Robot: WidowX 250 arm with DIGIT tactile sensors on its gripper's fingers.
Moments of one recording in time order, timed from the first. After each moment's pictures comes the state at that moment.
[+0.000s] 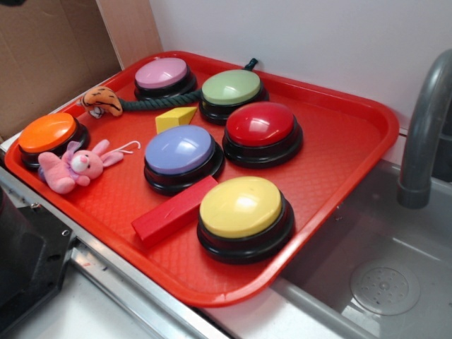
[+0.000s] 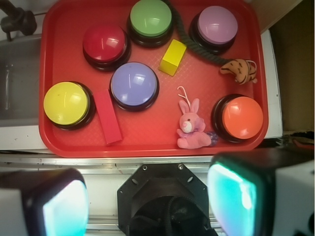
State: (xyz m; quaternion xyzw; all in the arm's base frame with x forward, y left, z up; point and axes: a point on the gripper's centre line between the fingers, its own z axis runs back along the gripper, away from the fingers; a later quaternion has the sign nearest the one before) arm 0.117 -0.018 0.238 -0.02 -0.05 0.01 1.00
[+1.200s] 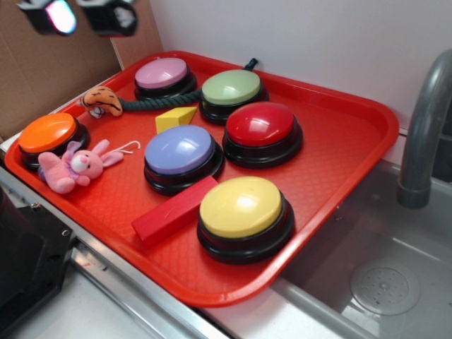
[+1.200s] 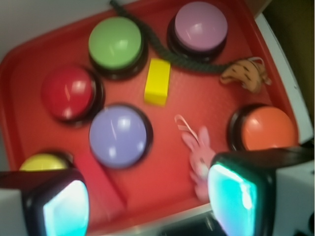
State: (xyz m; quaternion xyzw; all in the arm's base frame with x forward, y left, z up) arm 0.201 0.009 0.155 -0.03 -0.07 0.19 0.98
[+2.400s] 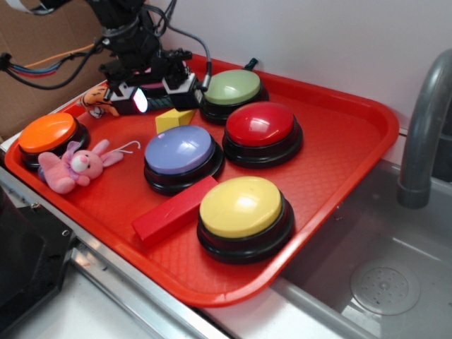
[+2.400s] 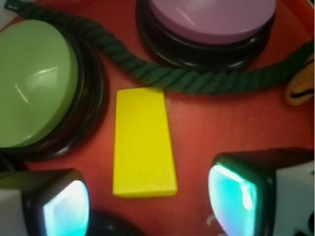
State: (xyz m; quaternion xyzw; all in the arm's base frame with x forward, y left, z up) arm 0.250 0.043 0.042 -0.05 -0.10 0.29 0.95
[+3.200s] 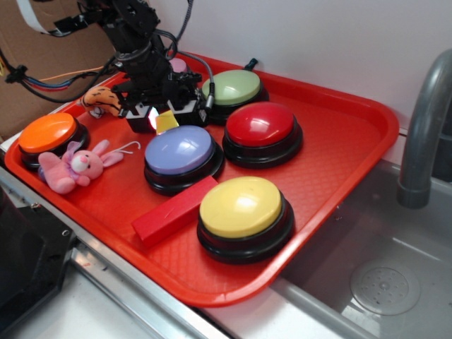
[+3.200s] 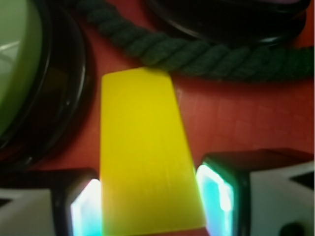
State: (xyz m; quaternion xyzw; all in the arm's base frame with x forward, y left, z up) arm 0.255 0.038 0.019 -0.05 -0.10 0.29 0.95
